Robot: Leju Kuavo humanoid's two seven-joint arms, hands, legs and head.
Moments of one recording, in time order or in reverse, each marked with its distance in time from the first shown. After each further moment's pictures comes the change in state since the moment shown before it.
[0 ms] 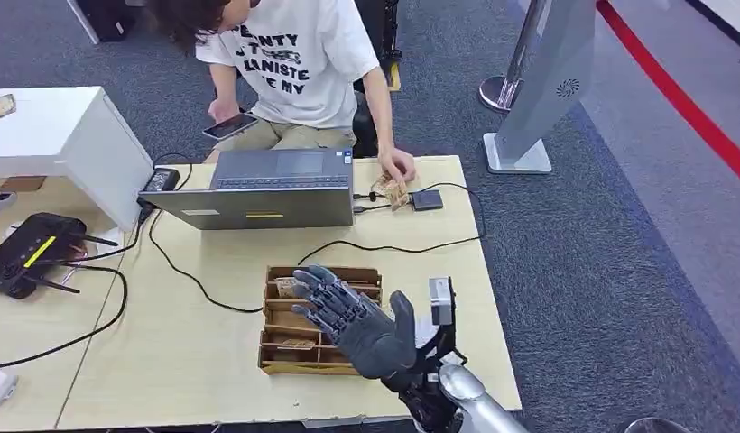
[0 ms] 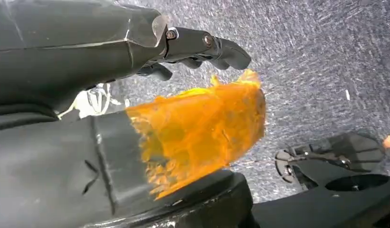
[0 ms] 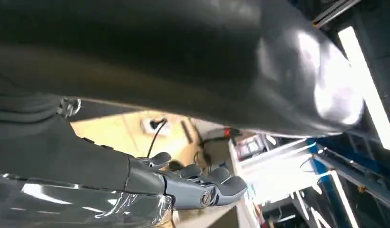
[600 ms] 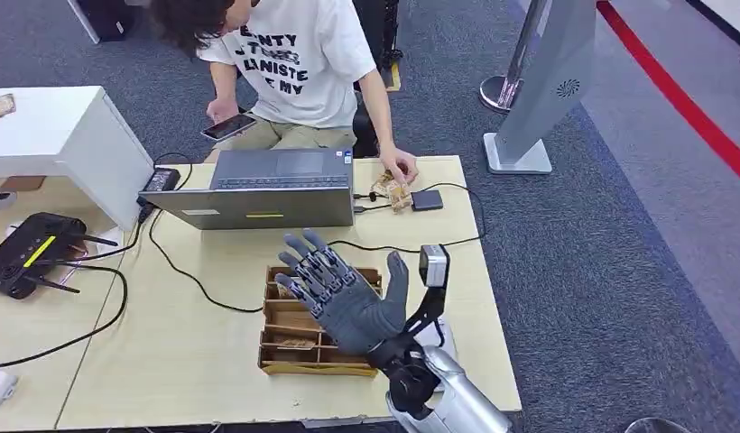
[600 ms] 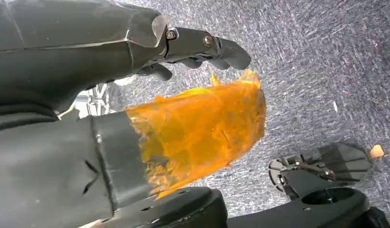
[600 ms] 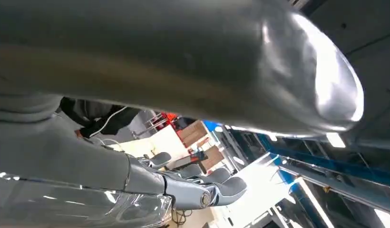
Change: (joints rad) left arm -0.049 0.015 -0.002 0.000 -0.033 -0.024 0.035; right arm -0.061 0.122 -0.063 0.092 -0.252 0.066 0.099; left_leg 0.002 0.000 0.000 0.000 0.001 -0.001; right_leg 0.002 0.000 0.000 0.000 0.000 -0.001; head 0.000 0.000
